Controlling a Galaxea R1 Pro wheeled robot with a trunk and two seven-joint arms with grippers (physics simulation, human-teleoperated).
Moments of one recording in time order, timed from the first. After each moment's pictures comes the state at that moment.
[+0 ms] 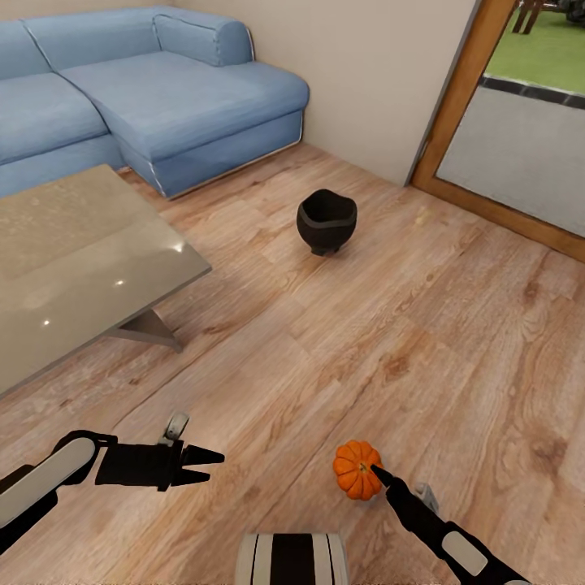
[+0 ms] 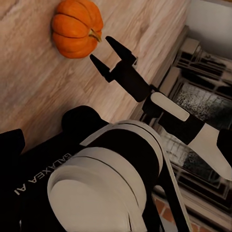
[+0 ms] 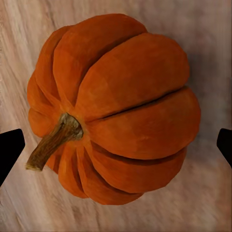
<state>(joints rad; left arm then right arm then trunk) -0.51 0.67 -0.62 -1.37 1.62 1.00 -0.27 -0.53 -0.16 0.30 -0.25 -1.28 0.18 0.57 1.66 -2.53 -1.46</state>
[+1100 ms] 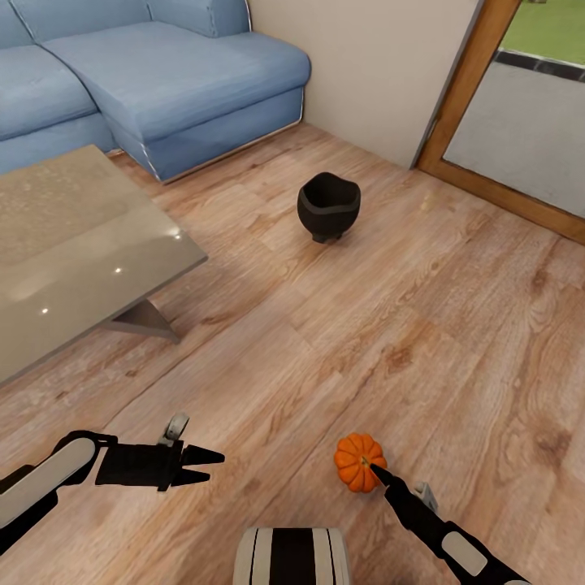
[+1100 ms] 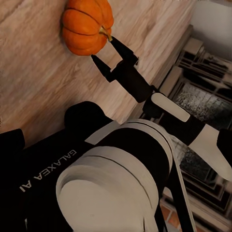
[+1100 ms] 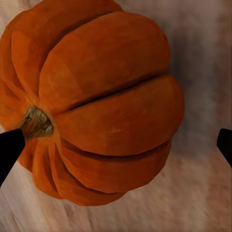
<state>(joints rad) -0.51 0.67 -0.62 -1.37 1.62 1.00 -0.27 -0.53 -0.16 0.30 -0.24 -1.28 0.17 0.60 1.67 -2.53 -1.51</state>
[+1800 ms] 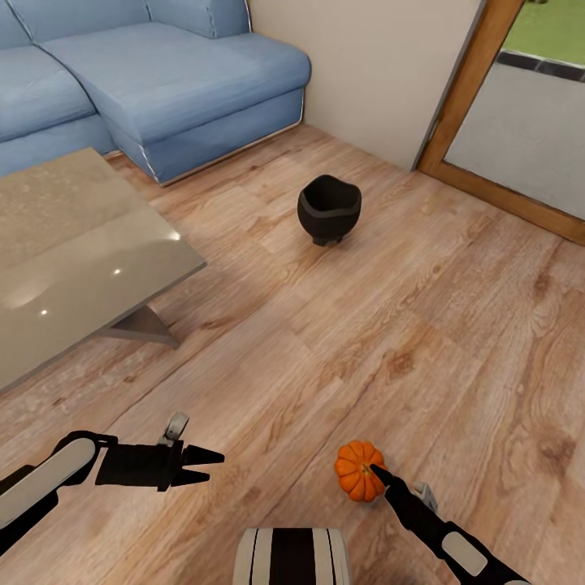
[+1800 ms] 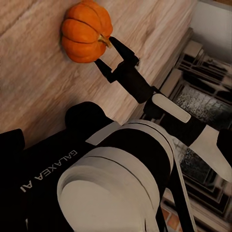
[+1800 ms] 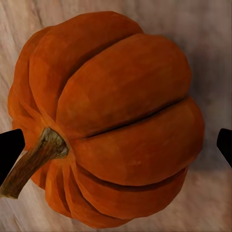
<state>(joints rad) -0.51 0.67 -0.62 -1.36 1.62 1.00 -0.27 -0.53 -0.16 0.30 -0.24 -1.28 0.17 0.60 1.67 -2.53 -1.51</state>
